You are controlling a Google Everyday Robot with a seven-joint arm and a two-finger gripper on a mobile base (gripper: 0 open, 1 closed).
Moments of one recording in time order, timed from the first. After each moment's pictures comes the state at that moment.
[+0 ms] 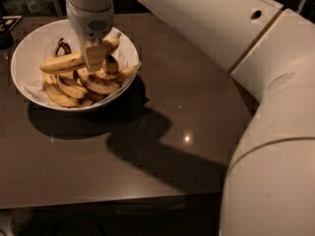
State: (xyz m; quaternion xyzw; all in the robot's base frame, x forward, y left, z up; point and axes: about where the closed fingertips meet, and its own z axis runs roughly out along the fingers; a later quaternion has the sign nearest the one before) arm 0.585 0.148 0.944 -0.84 0.51 -0.02 0.17
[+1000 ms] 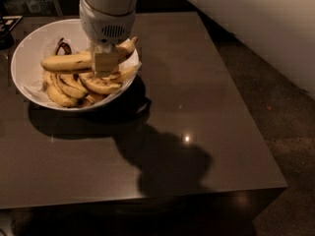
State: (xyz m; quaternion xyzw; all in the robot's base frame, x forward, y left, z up) arm 0.524 0.114 0.971 -0.81 0.55 -0.01 0.21
